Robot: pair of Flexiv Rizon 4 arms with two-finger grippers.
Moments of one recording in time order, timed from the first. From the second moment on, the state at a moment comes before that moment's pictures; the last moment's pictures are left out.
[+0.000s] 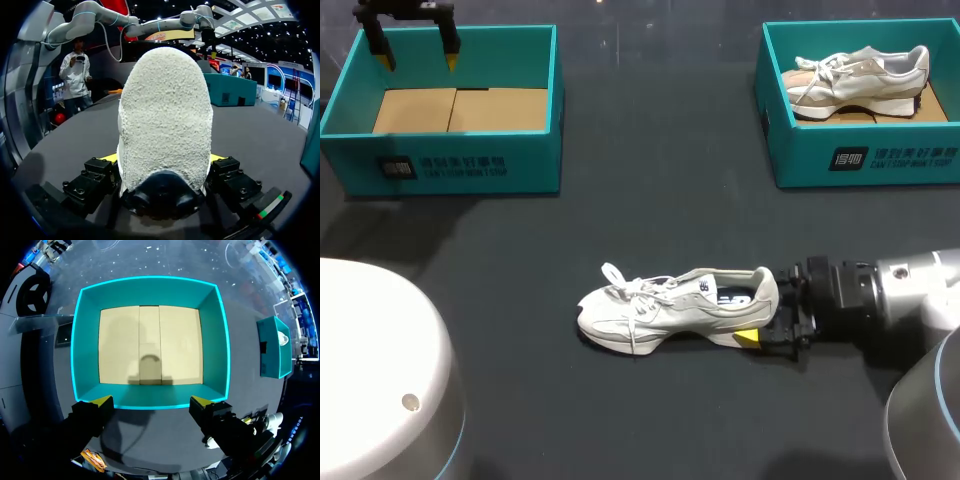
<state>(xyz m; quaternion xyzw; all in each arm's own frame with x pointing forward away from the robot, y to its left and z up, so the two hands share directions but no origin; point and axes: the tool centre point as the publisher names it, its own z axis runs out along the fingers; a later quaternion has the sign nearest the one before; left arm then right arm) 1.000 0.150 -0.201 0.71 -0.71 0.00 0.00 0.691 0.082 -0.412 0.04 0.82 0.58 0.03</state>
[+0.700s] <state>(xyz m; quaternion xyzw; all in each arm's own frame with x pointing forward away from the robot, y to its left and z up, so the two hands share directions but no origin) 1.000 0.150 -0.201 0.71 -0.71 0.00 0.00 0.695 0.084 -0.412 0.04 0.82 0.58 0.02</state>
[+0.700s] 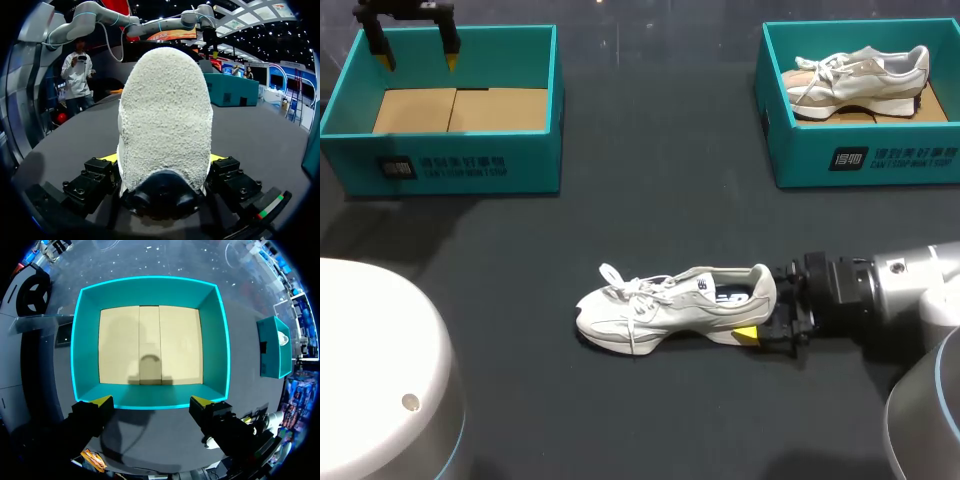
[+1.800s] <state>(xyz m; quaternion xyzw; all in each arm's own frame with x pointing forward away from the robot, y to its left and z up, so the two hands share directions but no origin) 0.898 0.059 -0.197 0.74 -0.68 -0.02 -0.01 0.696 0.085 -0.412 0.04 0.82 0.58 0.02</state>
